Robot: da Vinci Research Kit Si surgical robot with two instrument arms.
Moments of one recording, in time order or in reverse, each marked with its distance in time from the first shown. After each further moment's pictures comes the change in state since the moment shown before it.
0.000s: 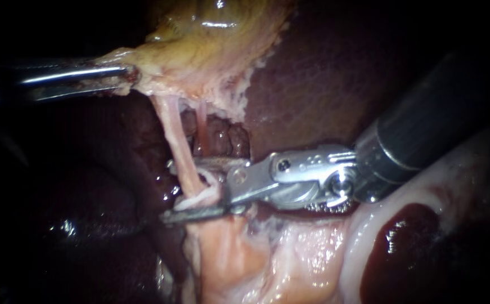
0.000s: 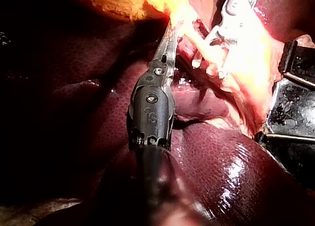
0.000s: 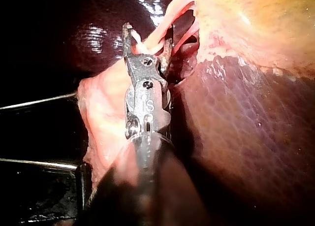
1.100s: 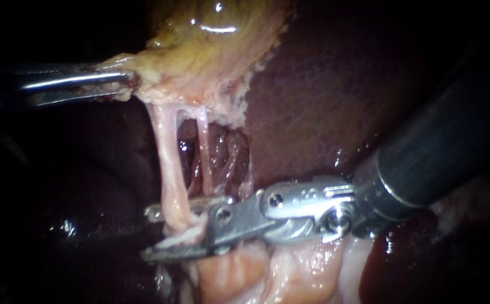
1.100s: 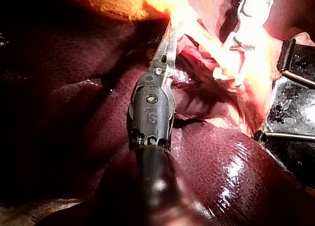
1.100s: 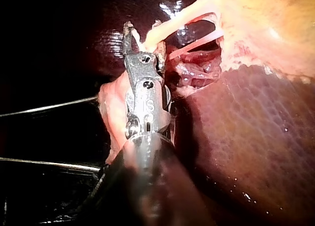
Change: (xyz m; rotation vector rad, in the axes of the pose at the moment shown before) right arm 0.003 -0.005 0.000 0.070 0.024 0.008; left arm 0.000 0.000 0.000 0.000 0.000 0.000
